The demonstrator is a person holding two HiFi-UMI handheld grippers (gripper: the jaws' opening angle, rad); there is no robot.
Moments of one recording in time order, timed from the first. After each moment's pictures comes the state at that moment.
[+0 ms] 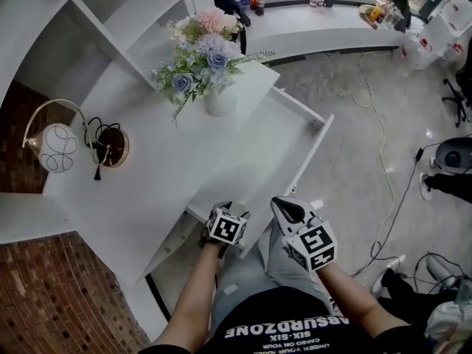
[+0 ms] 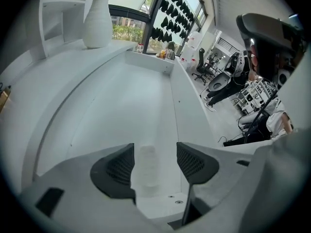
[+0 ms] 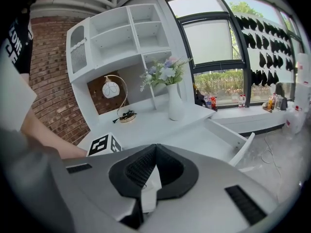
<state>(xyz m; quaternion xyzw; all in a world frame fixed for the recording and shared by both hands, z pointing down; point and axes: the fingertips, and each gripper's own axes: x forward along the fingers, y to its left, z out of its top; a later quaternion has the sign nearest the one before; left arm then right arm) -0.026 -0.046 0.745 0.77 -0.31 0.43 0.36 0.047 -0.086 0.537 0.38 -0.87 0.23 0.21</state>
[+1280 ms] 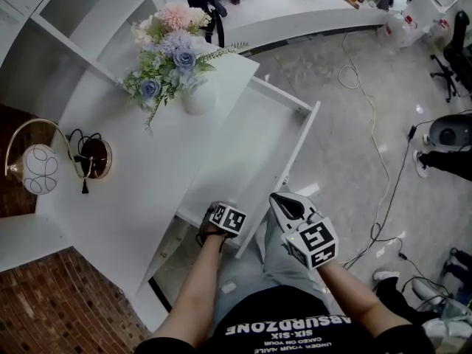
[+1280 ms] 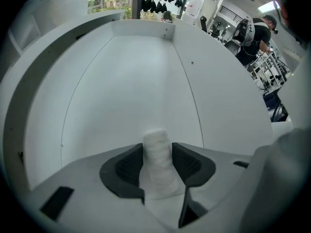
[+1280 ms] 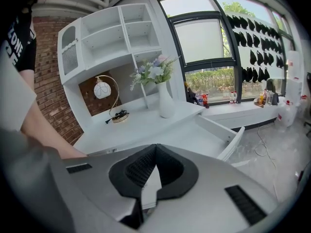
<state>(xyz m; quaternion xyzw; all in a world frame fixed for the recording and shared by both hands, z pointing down) -0.030 -0.034 0.816 0.70 -0.28 0.57 0.33 0.074 -0.092 0.549 0.42 -0.85 0.25 0.22</state>
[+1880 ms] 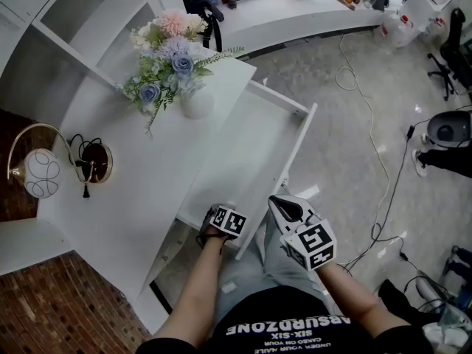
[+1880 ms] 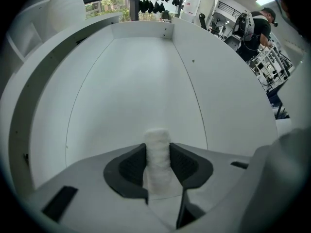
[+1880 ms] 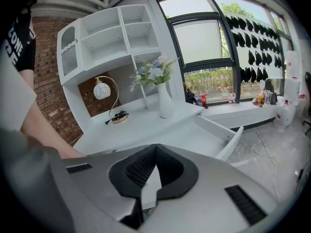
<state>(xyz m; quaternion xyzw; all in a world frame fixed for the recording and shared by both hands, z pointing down) -0.035 -0.037 0.815 0.70 -0.29 0.58 0.31 0.074 -0.087 0.546 0.43 -0.84 0.25 0.21</state>
